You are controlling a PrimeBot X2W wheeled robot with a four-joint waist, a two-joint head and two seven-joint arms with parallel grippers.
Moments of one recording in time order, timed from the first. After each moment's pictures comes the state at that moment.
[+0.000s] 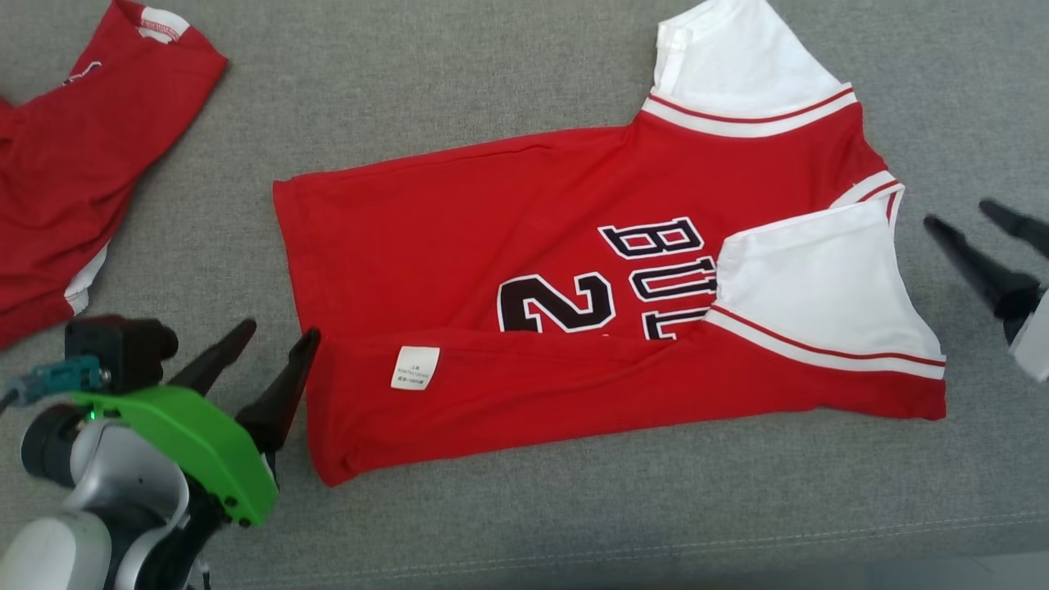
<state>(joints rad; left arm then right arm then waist) -0.02 0.34 -0.19 -0.32 -0.69 0.04 0.48 -0.17 -0.75 0.30 -0.03 0.86 0.07 0.30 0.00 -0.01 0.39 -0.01</state>
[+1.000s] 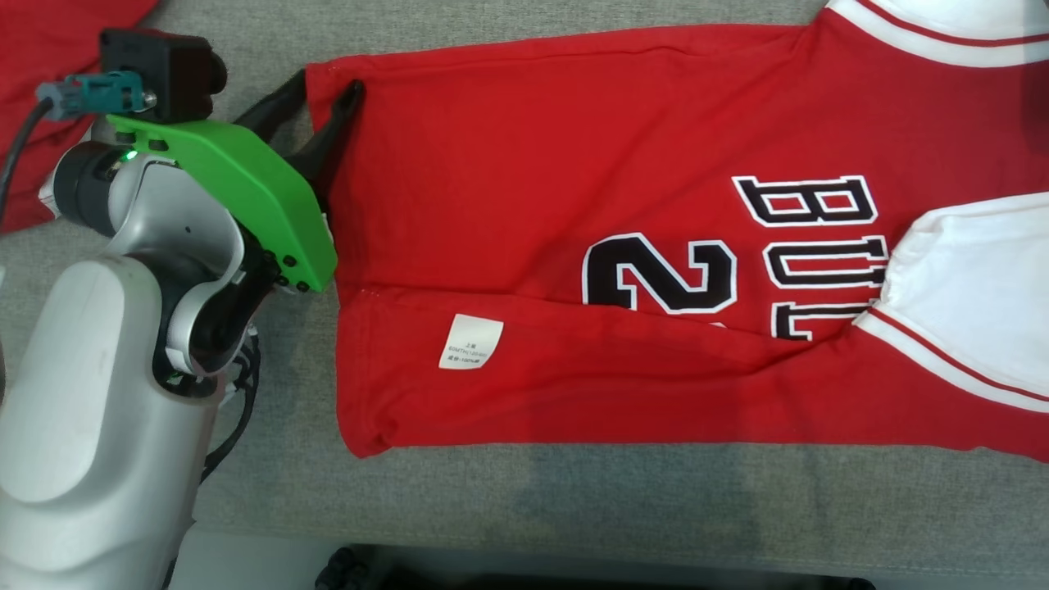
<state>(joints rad) -0.62 0.20 -0.31 -0.05 -0.61 0.02 0.54 -0.74 -0.75 0.34 0.06 0.73 0.05 0.45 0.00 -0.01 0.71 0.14</state>
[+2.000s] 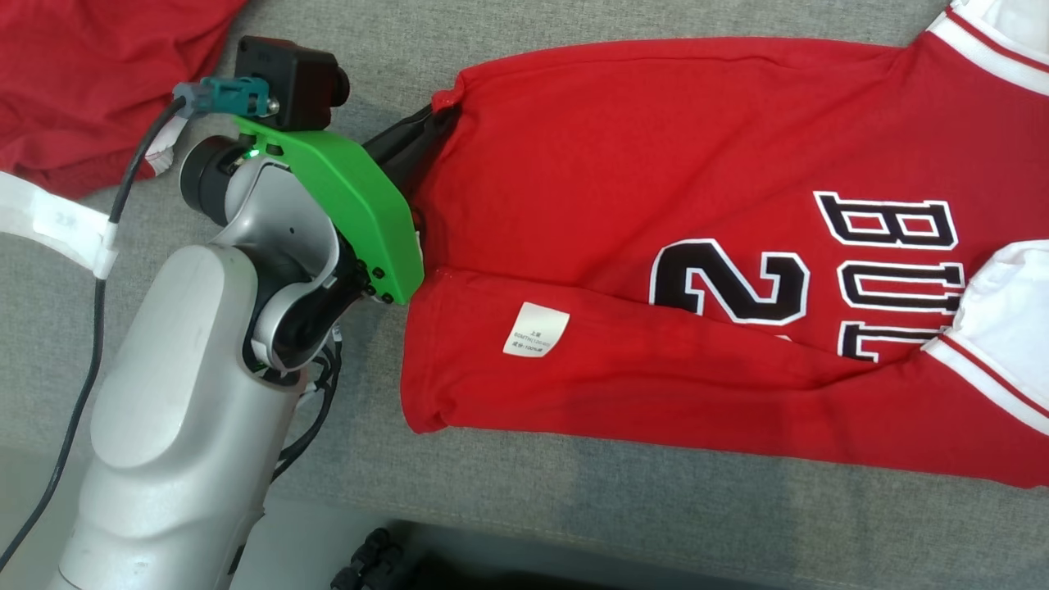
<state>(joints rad) -0.67 0.10 -0.39 0.07 -0.66 -0.07 0.50 -0.88 -0.68 0.37 0.26 0.67 0.06 0.40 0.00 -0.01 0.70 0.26</state>
